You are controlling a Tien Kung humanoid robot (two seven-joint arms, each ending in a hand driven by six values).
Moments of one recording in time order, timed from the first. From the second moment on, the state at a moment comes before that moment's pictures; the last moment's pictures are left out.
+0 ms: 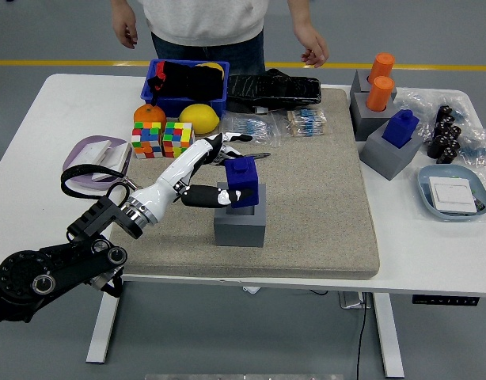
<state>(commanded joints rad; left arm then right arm) -0.70 0.39 -0.32 -1.28 0.91 0.37 -0.36 0.03 -0.35 2.18 0.18 -2.08 0.28 0.00</state>
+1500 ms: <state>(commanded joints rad) -0.78 0.34 -0.20 -1.13 0.82 0.33 -0.40 0.03 -0.35 2.18 0.18 -2.08 0.28 0.01</state>
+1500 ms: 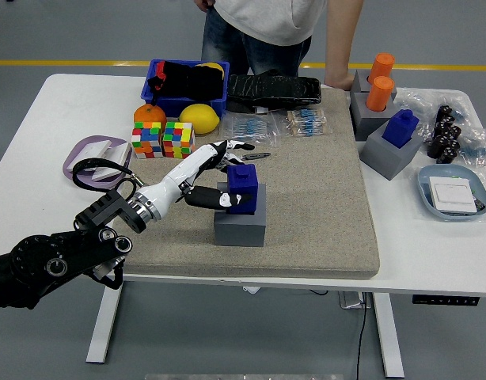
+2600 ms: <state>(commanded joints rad) -0.81 0.34 -0.16 -1.12 0.83 0.32 -0.39 0.04 -0.35 2.17 0.18 -2.08 0.28 0.01</state>
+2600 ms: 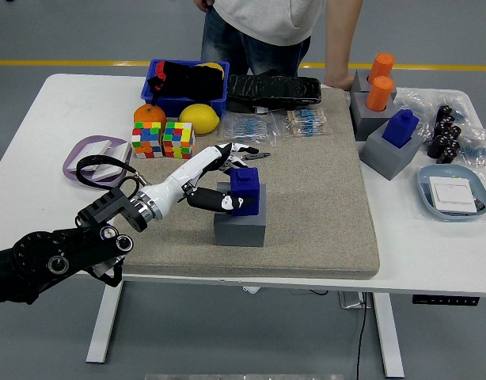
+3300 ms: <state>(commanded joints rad) -0.88 0.40 -0.14 -1.18 0.82 0.28 -0.36 0.05 -0.36 2.16 0.18 -2.07 0.28 0.02</state>
